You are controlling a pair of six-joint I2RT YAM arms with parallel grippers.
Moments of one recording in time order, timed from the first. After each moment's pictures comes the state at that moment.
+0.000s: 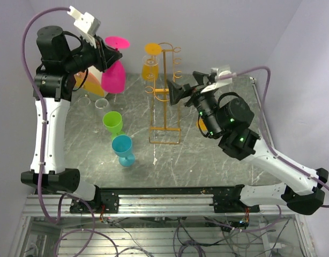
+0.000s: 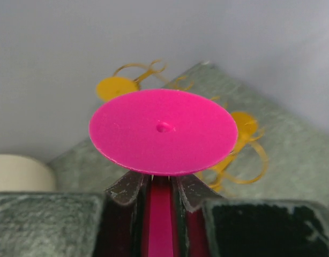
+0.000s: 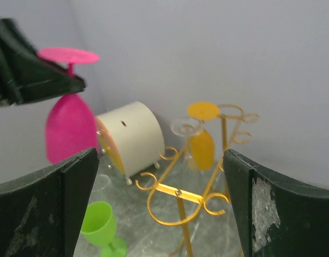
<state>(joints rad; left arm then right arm) -0.08 1.50 2.03 -0.57 0.75 -0.07 1.03 1.17 1.30 0.28 0.49 -0.10</state>
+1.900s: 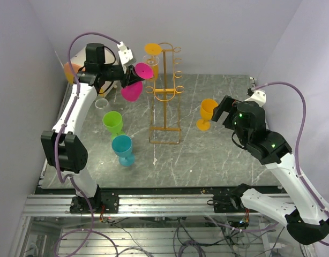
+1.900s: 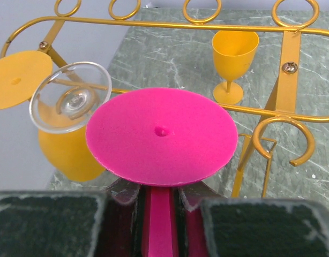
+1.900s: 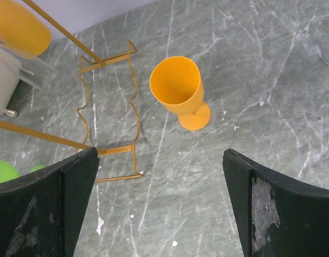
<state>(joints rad) -0.16 1.72 1.74 -0.44 1.04 0.59 0.58 0.92 1.20 -0.73 0.55 0.57</state>
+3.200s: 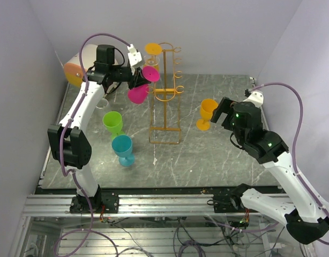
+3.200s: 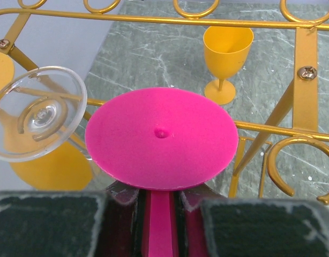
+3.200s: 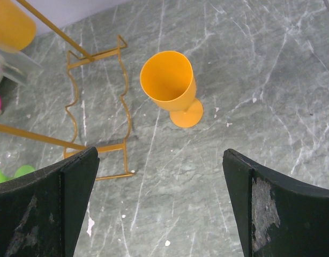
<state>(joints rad) -0.23 1.79 1.77 -0.45 1.02 0.60 0.58 0.92 1.18 -0.72 0.56 0.55</state>
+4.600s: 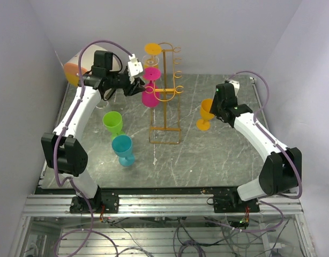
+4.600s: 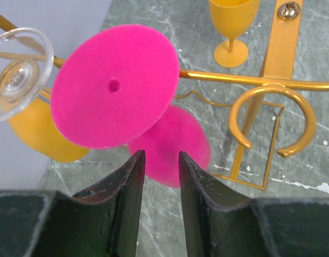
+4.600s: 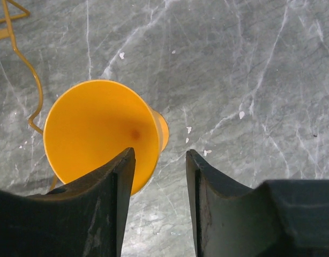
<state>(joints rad) -0.23 1.70 1.70 -0.60 0.90 0.79 0.29 1.45 1.17 -0.44 0.39 0.40</state>
